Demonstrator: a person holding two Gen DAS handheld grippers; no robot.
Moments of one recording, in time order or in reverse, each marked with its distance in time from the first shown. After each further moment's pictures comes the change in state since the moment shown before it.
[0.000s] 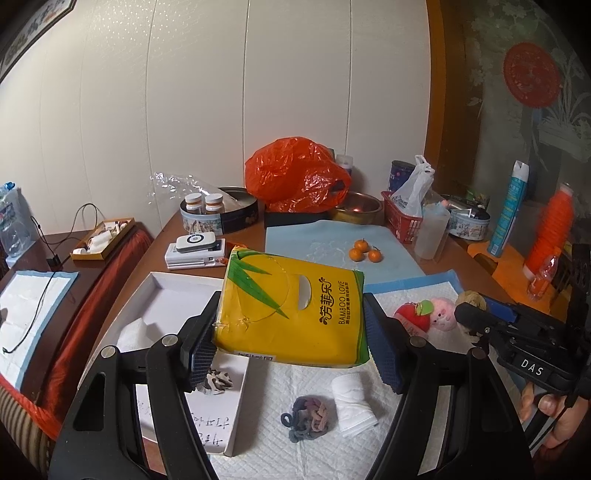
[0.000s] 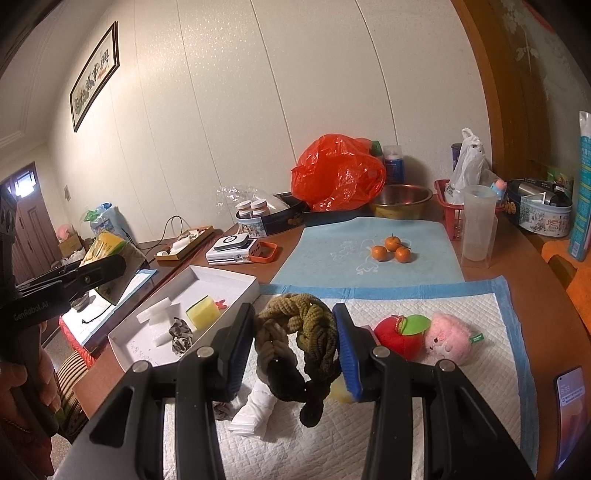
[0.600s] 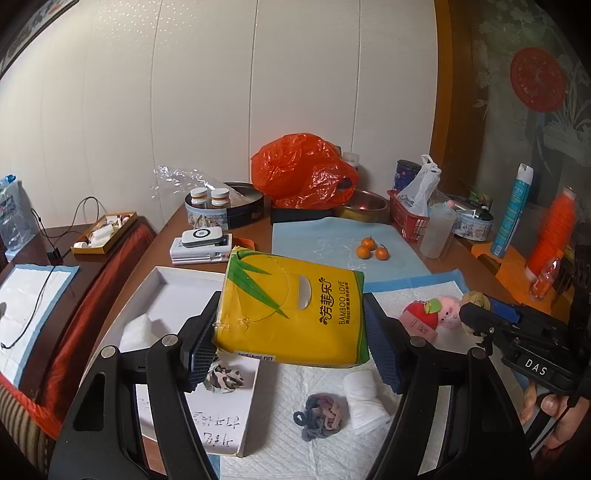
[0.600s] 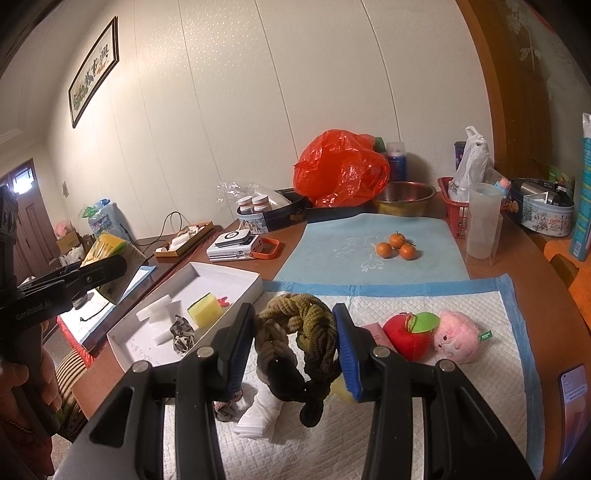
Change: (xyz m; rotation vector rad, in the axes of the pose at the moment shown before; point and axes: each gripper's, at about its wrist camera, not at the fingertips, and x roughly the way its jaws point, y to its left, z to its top) left arm 0.006 0.014 -0.006 -0.019 0.007 0.001; right arm 0.006 0.005 -0.002 -0.004 0.010 -0.002
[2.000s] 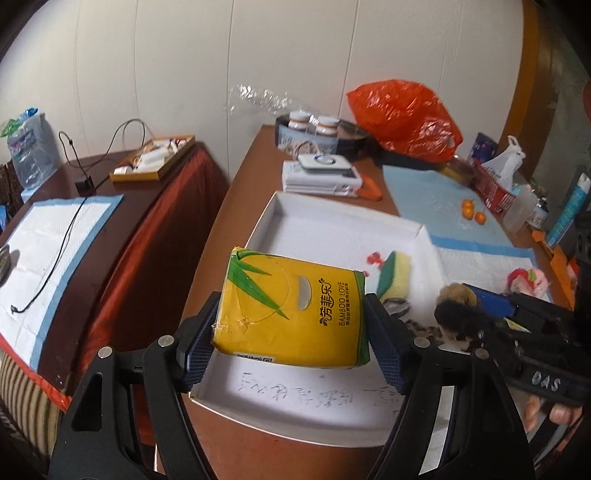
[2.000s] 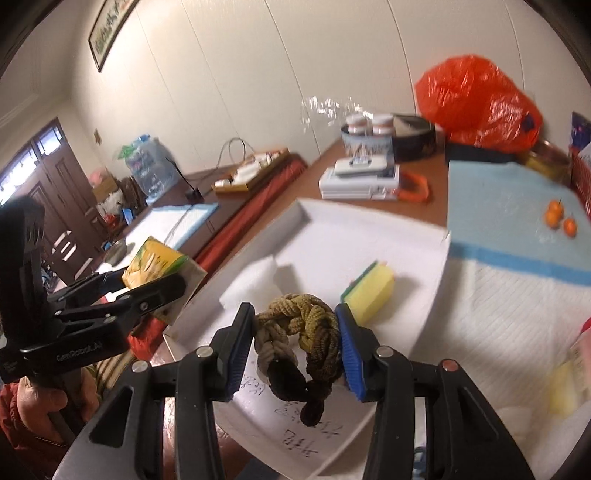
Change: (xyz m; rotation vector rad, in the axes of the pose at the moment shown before) left arm 0.064 0.232 -0.045 -0.127 0.241 0.082; right arm 0.176 0.204 -0.009 -0.044 0.300 0.185
